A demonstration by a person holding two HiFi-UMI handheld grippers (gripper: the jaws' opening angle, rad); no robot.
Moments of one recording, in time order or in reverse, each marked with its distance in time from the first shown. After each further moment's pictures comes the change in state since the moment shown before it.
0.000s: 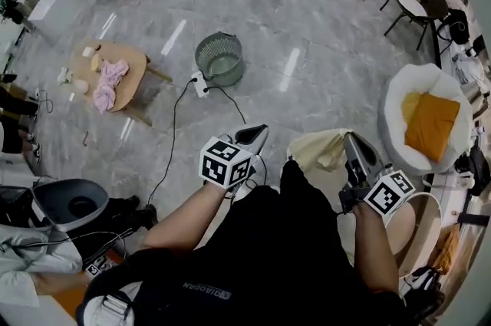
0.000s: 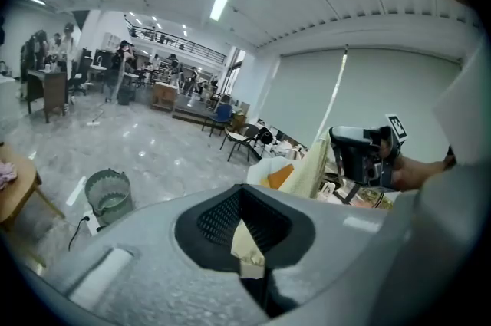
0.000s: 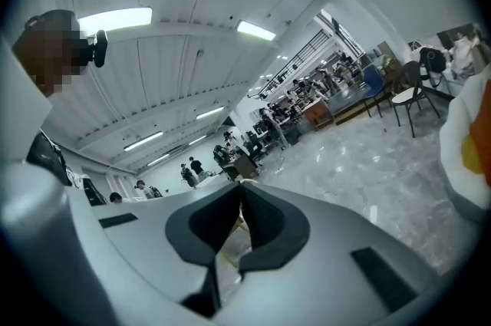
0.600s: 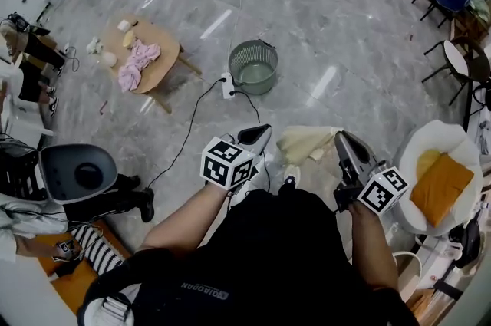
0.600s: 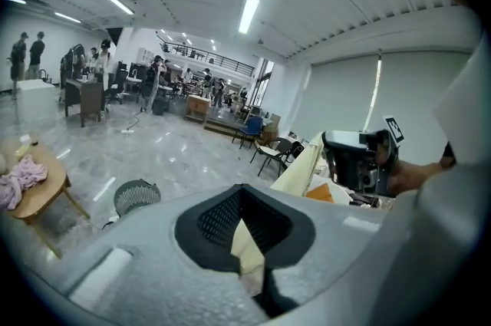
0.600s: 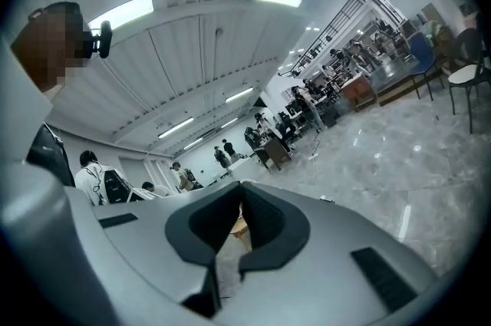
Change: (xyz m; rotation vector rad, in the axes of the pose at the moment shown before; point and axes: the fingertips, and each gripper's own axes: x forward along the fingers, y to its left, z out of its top) left arm 0.016 0.100 0.075 -0.087 -0.083 0.231; right arm 0.170 -0.015 0.041 -0.038 0.174 0.282
